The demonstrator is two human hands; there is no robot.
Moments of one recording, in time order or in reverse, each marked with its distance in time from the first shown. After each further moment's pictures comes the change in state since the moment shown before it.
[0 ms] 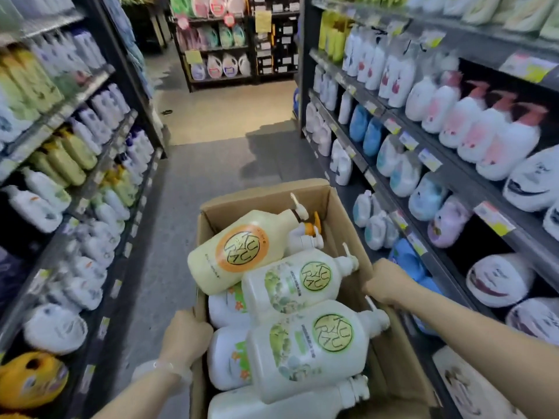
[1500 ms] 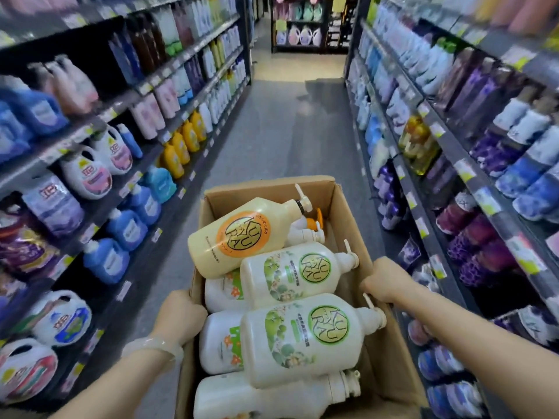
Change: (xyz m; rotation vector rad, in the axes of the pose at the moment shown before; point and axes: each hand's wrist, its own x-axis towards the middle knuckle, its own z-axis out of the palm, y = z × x) left_hand -1.360 -0.667 0.086 -0.070 0.099 -0.175; right_hand -1.240 0.666 0.343 -0.044 -0.121 -0.150
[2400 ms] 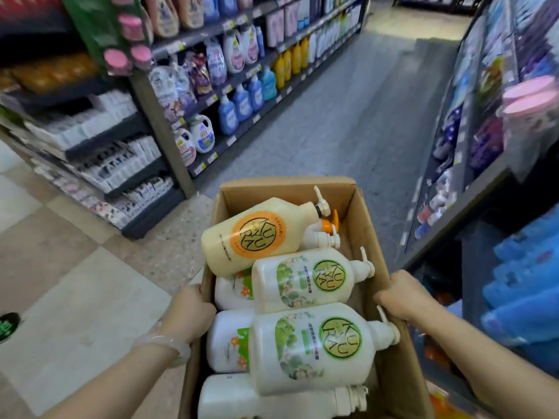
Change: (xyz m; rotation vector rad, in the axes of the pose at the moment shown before) left_hand -0.719 -0.347 0.130 -0.082 0.136 -0.269; right_hand -0.558 0.385 0.183 -0.104 -0.219 -0.188
